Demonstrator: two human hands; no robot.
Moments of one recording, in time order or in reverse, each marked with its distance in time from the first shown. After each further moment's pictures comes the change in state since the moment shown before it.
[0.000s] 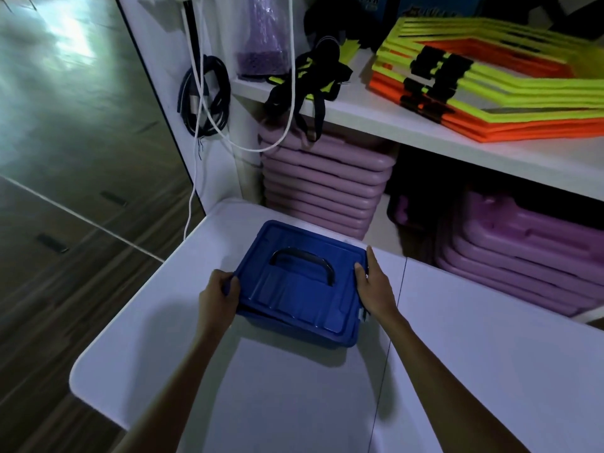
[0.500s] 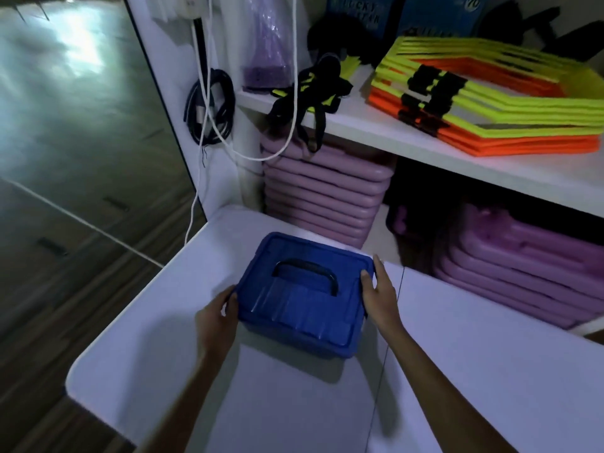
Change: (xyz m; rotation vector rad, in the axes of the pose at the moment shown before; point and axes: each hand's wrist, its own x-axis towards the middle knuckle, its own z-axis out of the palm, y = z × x) left_hand -0.032 0.004 -0.003 0.006 0.091 0.047; right_hand -0.015 -0.011 -0.014 0.194 0.090 0.016
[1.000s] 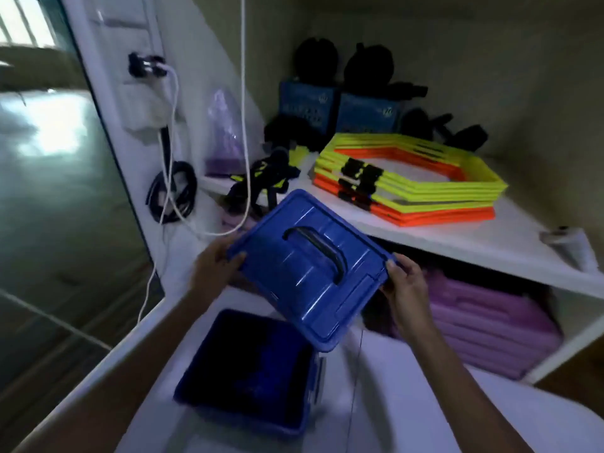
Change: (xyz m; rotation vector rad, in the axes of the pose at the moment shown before) left_hand 0.109 0.194 0.001 -0.323 -0.239 0.271; right_hand 0.037 -0.107 -0.141 0.756 0.250 -0.166
